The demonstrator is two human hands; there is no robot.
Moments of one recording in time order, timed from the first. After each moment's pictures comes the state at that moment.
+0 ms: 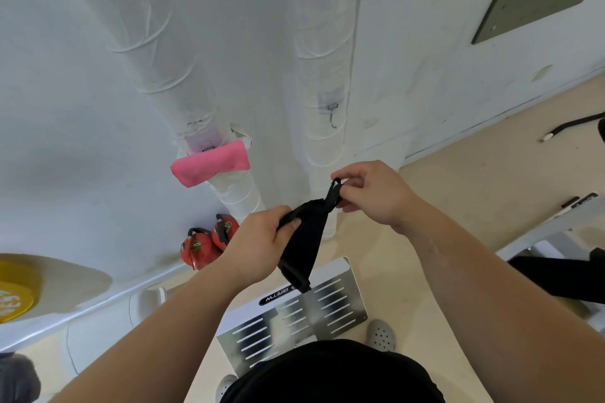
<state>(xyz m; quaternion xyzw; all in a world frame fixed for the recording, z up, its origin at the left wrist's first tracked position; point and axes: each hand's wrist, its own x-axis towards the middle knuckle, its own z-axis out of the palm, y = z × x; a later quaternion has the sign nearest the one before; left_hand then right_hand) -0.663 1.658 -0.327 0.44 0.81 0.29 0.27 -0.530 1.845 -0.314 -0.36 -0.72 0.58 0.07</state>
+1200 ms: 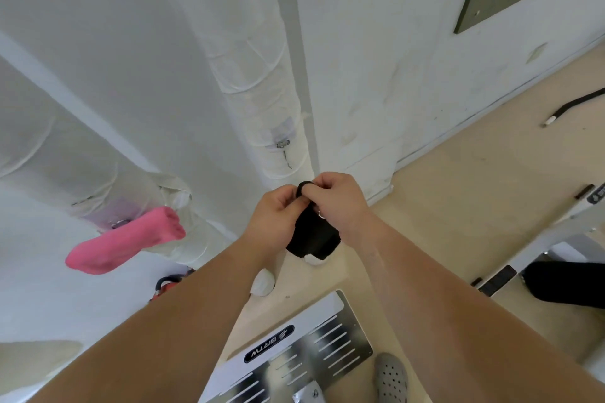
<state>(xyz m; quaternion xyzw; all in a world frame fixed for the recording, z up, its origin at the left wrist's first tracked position) -0.691 1.875 -0.392 0.28 0.76 0.45 0.38 -0.600 1.970 -0.403 -0.43 -0.58 0.66 0.20</state>
